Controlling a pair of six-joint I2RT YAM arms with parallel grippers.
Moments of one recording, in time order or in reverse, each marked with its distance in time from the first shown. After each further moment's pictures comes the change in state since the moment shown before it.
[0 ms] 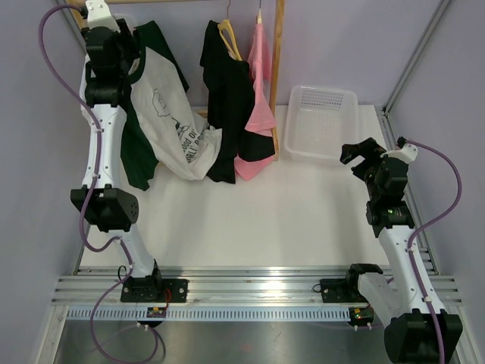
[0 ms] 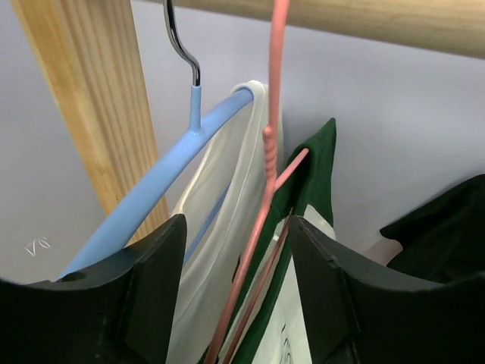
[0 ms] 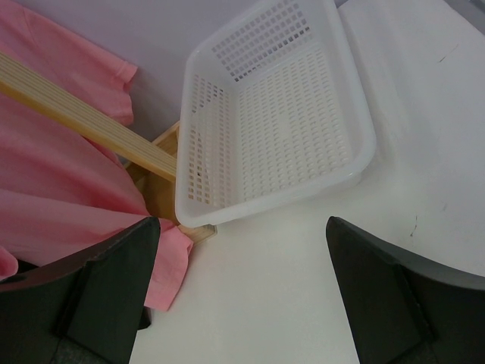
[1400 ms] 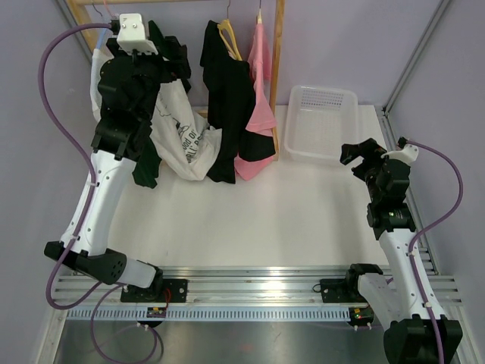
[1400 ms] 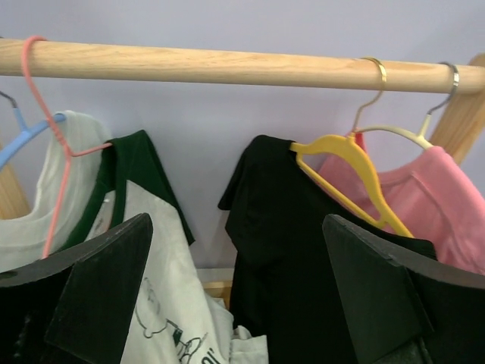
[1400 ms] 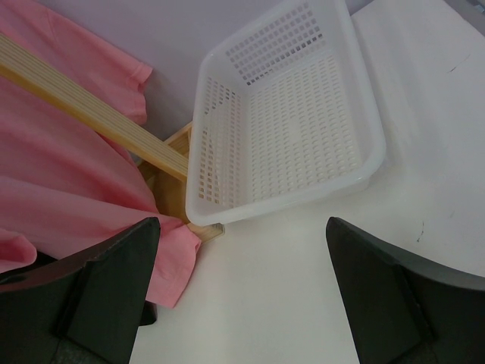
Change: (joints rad) left arm -0.370 -0.461 -0.360 0.074 0.008 0.025; right arm 0.000 -0.028 0.000 0.000 -0.026 -0.010
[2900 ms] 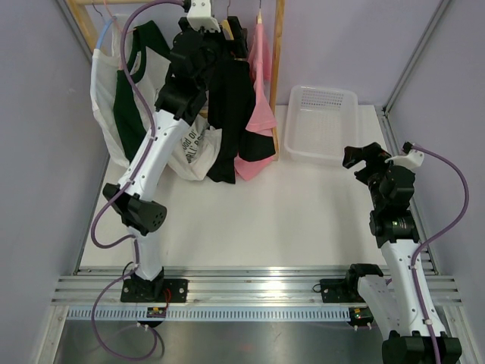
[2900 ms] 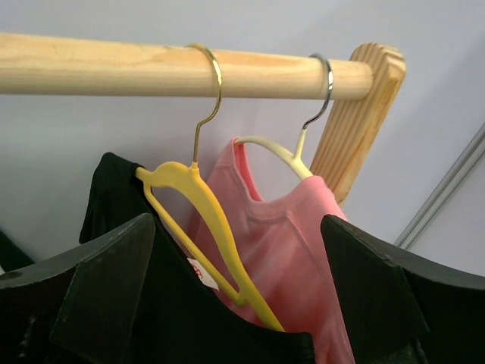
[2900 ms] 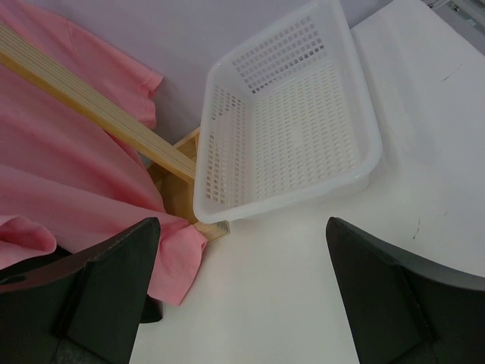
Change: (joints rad) left arm -0.161 0.512 0.492 0.017 0.042 -0.102; right arm 0.000 -0.093 0.000 -0.061 0.012 0.000
